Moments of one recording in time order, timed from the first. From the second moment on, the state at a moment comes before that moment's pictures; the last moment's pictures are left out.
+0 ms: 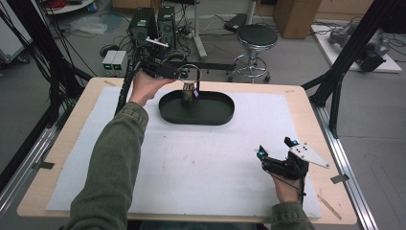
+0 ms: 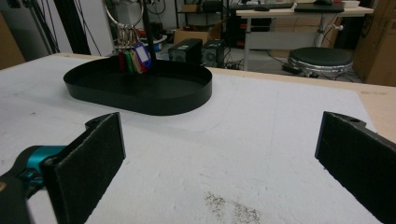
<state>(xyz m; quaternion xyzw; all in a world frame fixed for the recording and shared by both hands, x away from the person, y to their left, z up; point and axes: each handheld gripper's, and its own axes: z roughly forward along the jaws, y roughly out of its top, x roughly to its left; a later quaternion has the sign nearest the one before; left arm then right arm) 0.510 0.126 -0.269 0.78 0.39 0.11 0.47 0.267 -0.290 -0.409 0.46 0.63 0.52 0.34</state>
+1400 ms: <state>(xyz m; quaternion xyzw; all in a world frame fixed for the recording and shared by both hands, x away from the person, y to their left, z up) 0.421 0.195 -0.284 0.76 0.38 0.19 0.49 0.268 -0.290 -0.409 0.46 0.64 0.52 0.33</state>
